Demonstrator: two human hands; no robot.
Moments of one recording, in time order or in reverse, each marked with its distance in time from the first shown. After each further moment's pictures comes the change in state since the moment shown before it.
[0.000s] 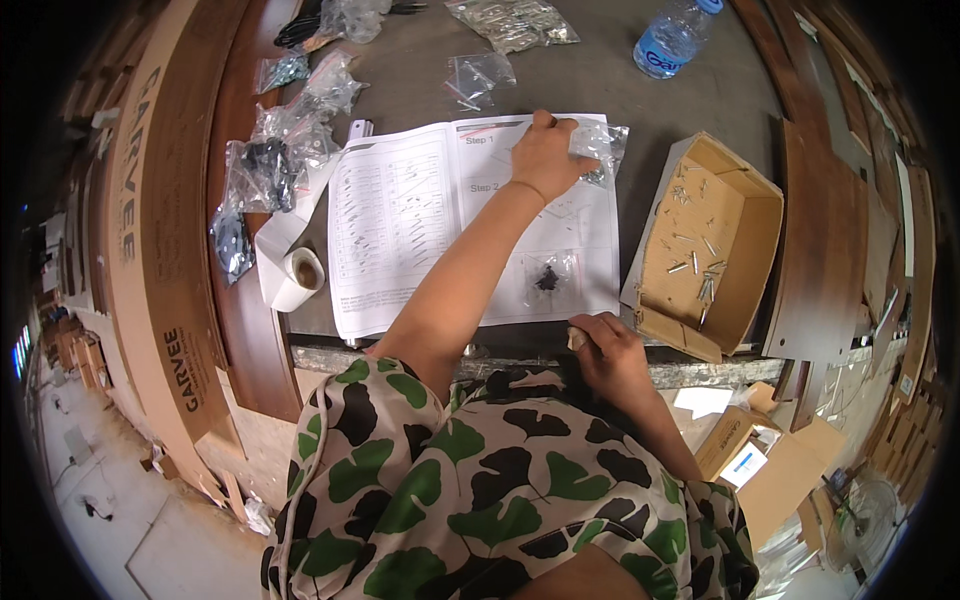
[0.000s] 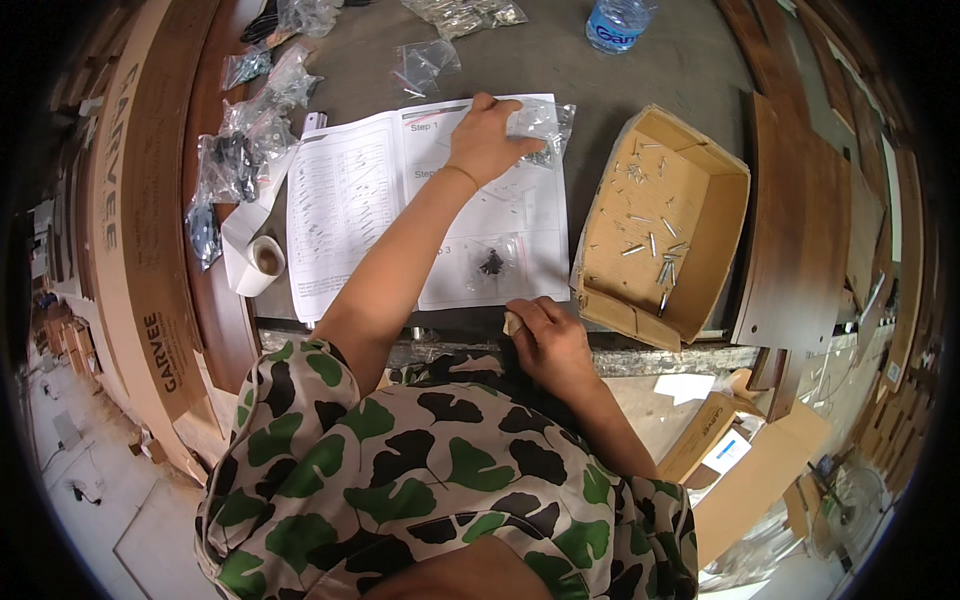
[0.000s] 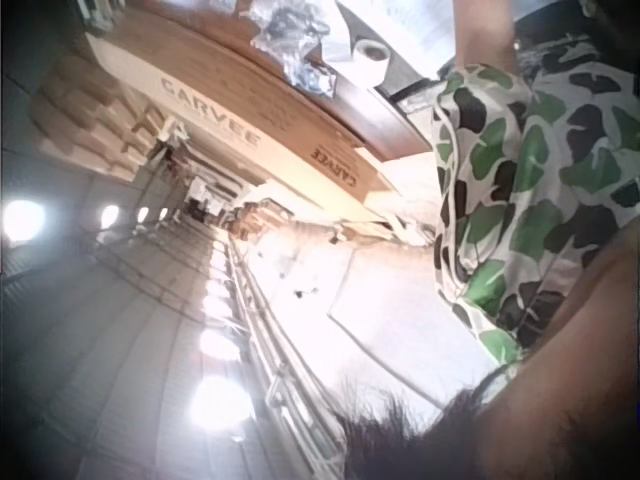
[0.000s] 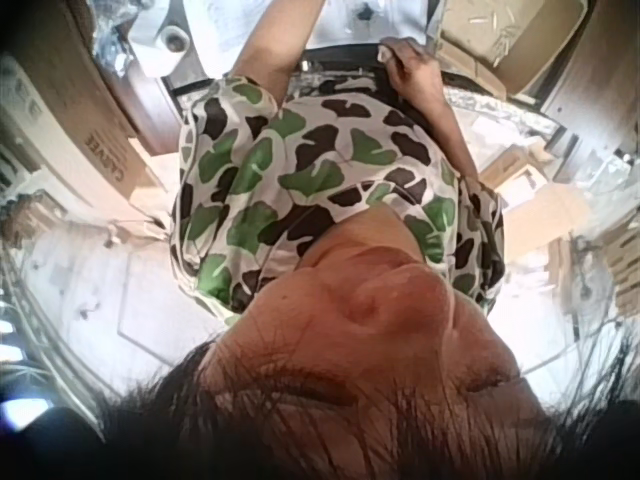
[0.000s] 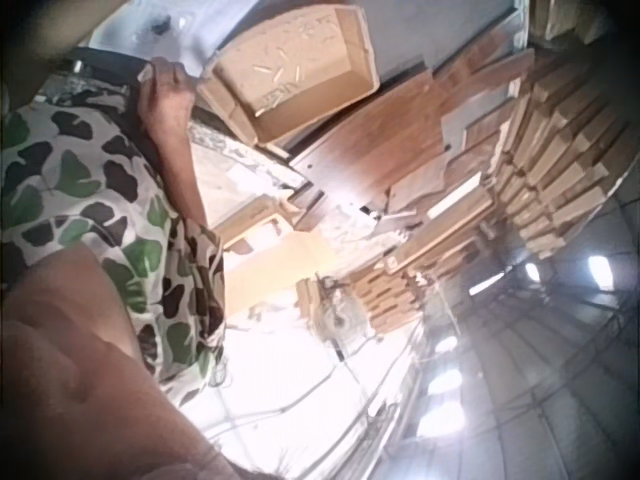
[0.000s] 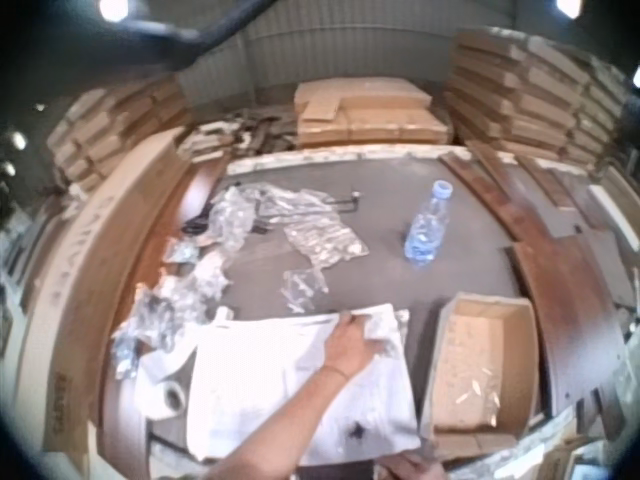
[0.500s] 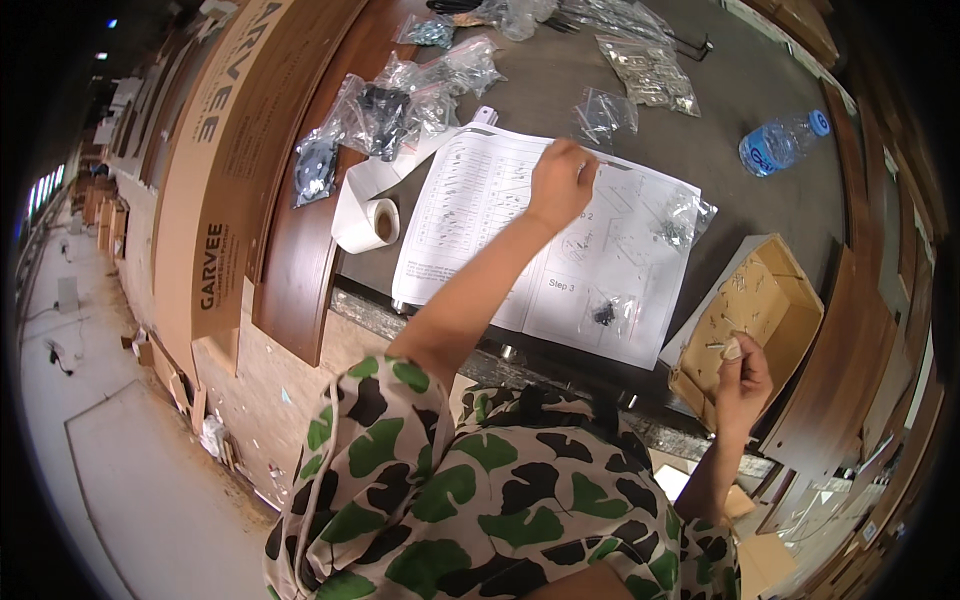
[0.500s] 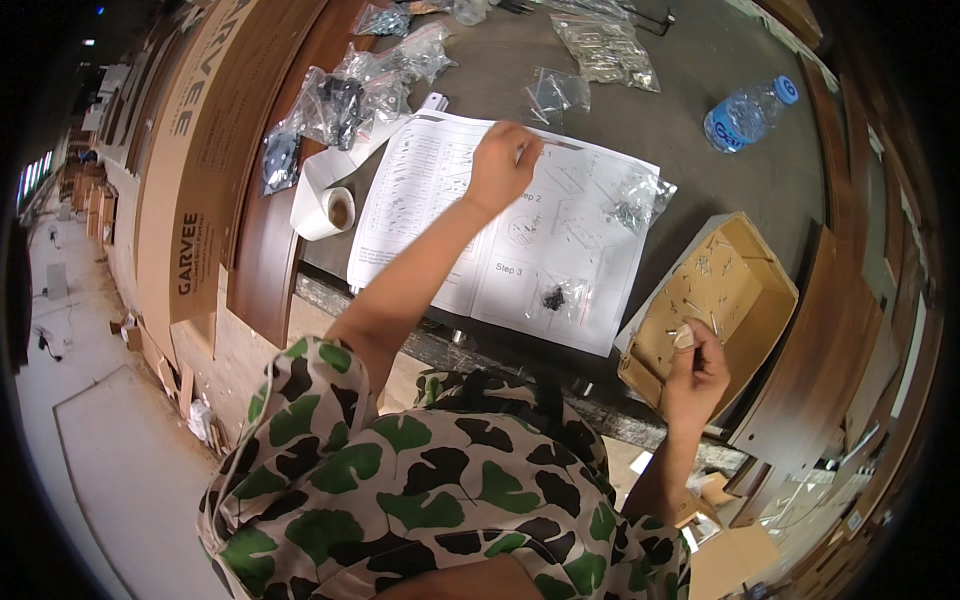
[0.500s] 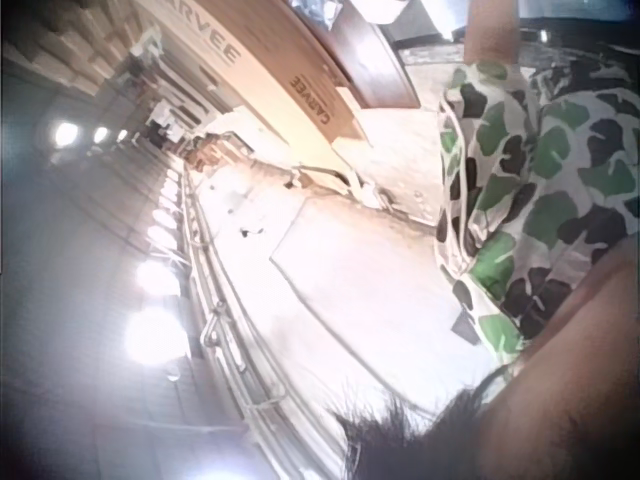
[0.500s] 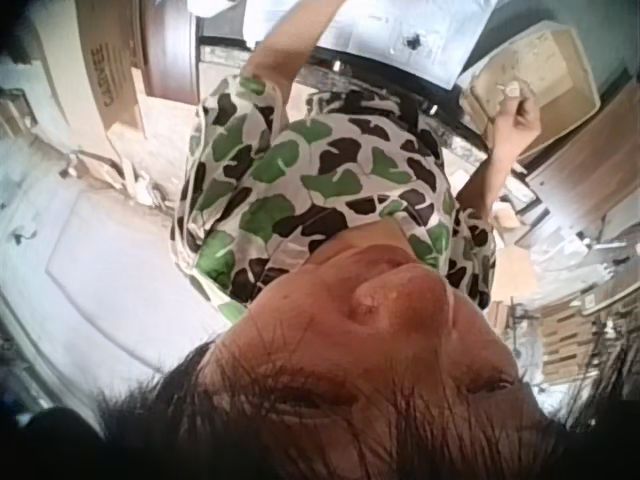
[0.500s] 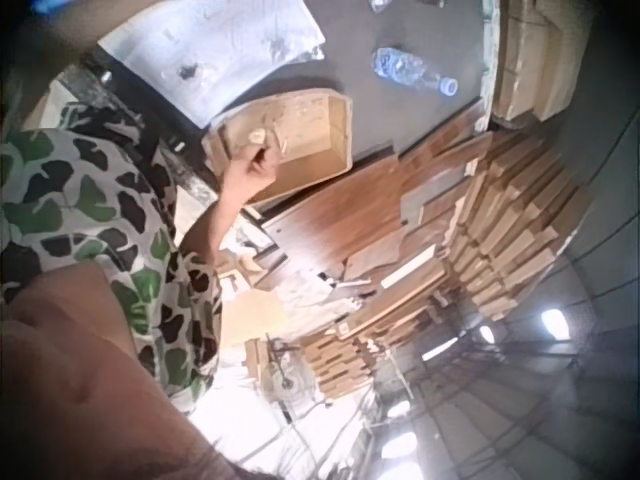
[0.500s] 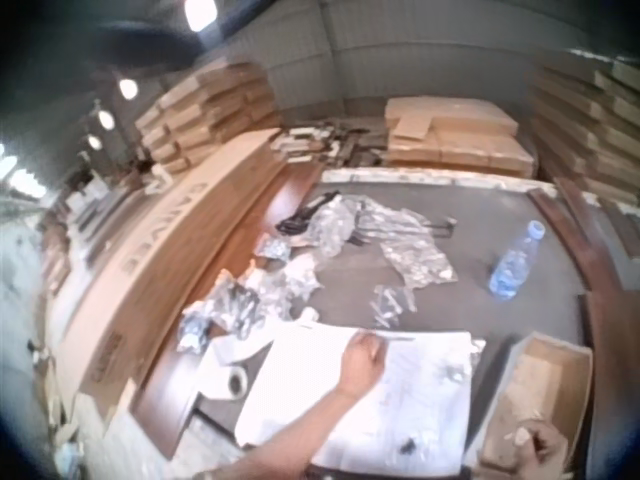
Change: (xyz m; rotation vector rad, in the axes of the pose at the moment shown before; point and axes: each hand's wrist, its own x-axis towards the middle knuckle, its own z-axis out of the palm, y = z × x) left_hand -0.038 -0.068 -0.060 -0.102 0.546 0.032; right_hand 0.024 0.044 -0.087 0.281 0.345 0.264
